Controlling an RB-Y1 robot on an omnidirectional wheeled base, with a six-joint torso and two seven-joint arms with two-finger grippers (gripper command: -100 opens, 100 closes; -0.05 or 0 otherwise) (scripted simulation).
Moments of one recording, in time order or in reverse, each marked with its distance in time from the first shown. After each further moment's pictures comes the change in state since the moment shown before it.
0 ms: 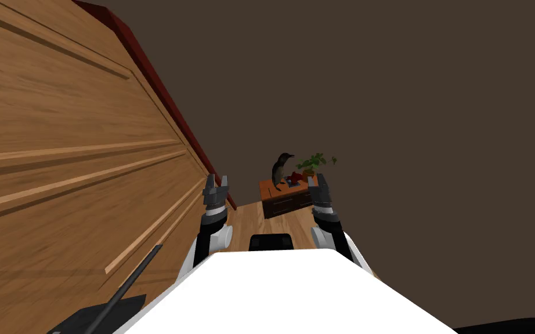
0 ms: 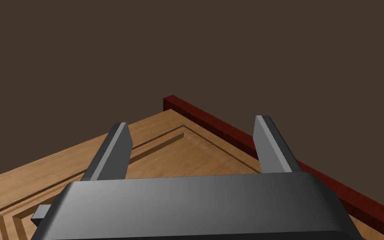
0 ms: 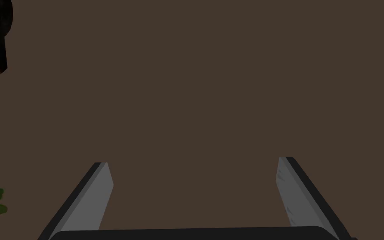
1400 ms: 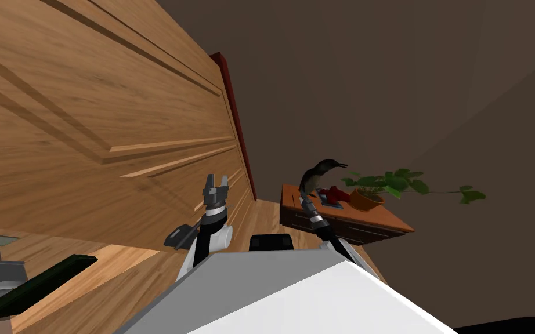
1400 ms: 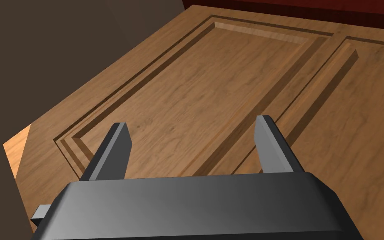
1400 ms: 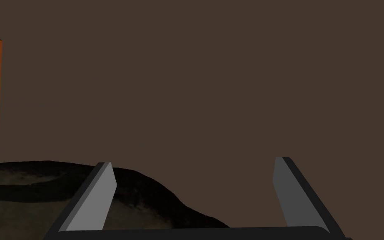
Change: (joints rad) left arm 0.000 0.000 0.000 0.000 0.000 0.000 0.000; right arm 0.015 -0.317 0.103 0.313 -0.103 0.234 -0.055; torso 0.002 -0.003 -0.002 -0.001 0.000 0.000
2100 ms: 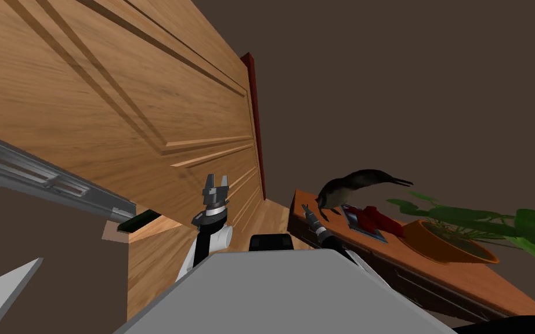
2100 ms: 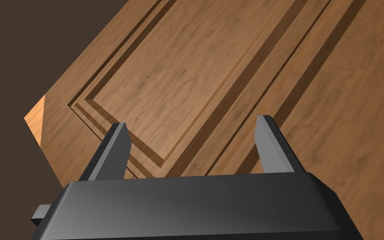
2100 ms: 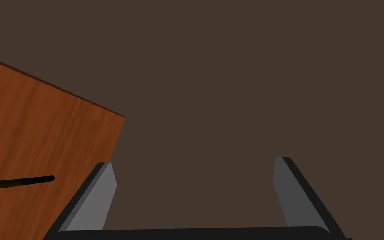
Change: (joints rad) left arm 0.000 0.000 0.000 0.000 0.000 0.000 0.000; right arm 0.029 -0.150 0.066 0.176 -0.058 0.124 -0.024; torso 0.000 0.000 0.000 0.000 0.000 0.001
